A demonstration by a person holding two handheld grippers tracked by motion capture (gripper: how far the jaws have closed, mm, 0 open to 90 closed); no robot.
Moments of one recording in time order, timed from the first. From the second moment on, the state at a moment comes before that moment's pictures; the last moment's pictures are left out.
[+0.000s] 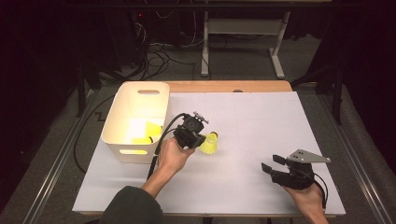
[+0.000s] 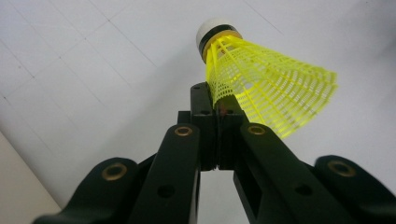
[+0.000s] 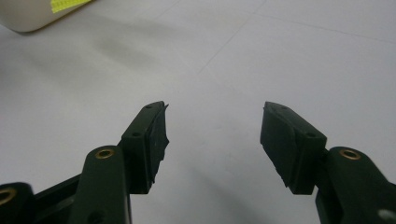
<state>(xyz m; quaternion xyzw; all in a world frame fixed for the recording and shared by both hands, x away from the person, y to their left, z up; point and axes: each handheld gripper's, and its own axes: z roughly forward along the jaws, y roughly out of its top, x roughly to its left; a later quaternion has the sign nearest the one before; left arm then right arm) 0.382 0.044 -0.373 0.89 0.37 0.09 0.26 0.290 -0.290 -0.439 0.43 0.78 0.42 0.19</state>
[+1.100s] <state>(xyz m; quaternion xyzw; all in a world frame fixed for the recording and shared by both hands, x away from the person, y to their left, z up) 0.393 0.050 -0.343 0.88 0.38 0.08 0.27 0.280 -0.315 -0.457 0.46 0.75 0.43 0.20</state>
